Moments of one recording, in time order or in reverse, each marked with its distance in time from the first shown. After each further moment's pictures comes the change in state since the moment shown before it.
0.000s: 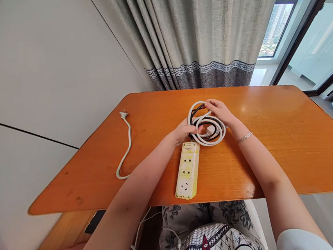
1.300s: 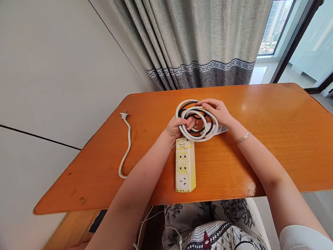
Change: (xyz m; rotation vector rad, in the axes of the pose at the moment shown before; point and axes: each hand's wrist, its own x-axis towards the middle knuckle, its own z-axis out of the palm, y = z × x) left_hand 0.002 -0.002 -0.017 -0.158 0.083 0.097; right_hand -0.008 -0.001 0.008 -0.049 0.018 -0.132
